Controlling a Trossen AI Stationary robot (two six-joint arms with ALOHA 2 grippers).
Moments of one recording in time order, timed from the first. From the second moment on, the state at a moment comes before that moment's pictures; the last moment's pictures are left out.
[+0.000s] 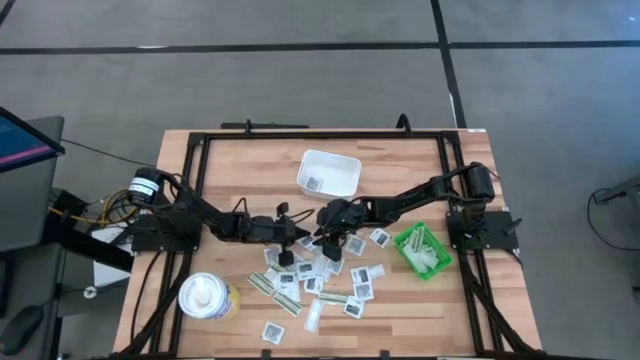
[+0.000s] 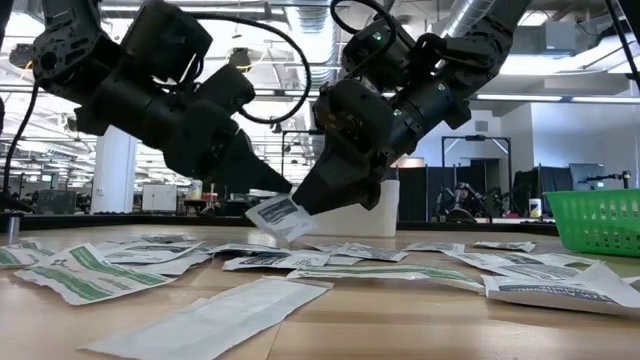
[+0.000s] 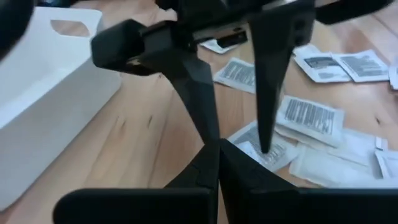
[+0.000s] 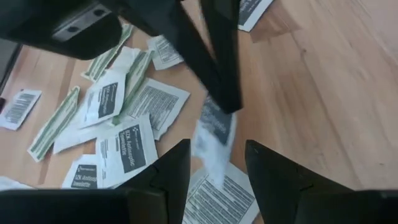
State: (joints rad) left arm -0.20 1.57 0.47 0.83 -0.28 0.00; right arm 0.04 1.94 0.98 0.27 -0.16 0.34
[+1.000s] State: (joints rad) left arm -0.20 1.57 0.51 0.86 -0.28 0.02; right arm 0.05 1.94 0.98 0.25 -0.16 0.25
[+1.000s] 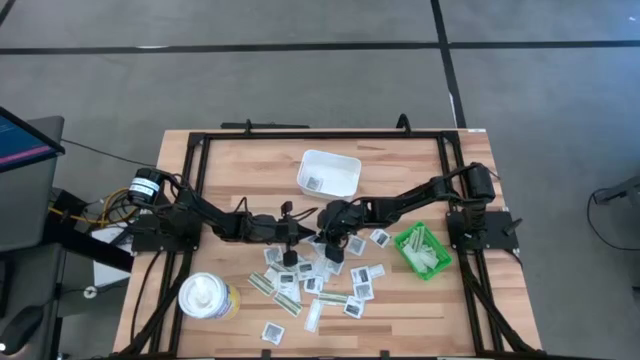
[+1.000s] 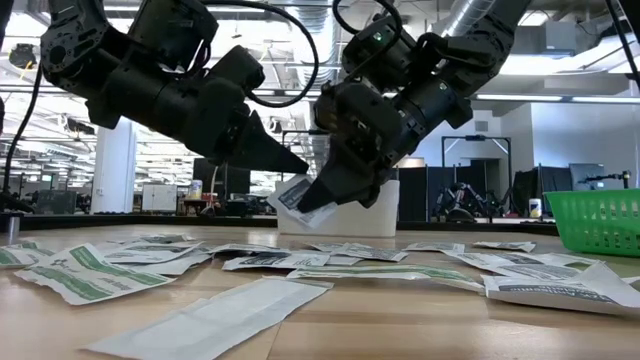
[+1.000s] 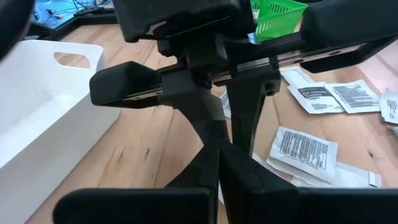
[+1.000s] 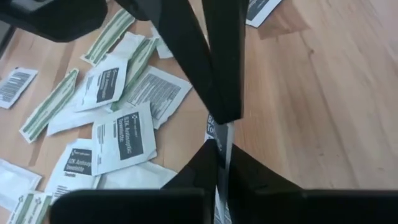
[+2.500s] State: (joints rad) left arm -0.20 1.57 0.51 0.87 -0.28 -0.01; right arm 0.02 1.68 1.08 -0.20 0.68 -0.19
